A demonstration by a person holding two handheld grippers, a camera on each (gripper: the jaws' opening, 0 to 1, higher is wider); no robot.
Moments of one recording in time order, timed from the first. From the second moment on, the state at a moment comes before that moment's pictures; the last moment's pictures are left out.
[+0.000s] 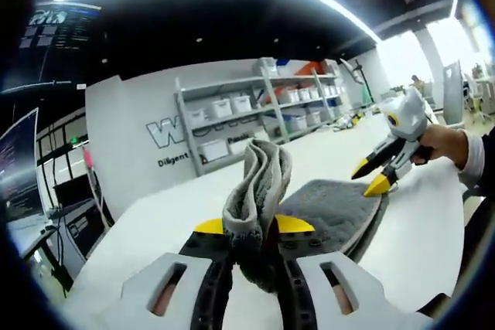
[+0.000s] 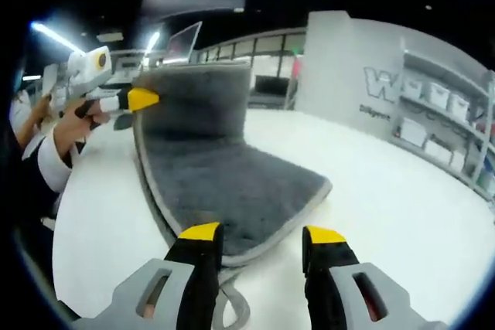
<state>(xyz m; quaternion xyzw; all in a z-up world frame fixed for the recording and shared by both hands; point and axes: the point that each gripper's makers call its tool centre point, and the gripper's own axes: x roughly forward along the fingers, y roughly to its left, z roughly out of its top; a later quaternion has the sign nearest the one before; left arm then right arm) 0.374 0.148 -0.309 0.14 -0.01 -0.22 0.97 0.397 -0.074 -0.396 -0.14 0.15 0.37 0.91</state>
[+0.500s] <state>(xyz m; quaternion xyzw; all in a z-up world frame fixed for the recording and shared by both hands) 0.376 0.160 -0.327 0.15 0.04 -0.22 0.96 0.401 -0.078 -0.395 -0.13 0.14 0.37 0.91</state>
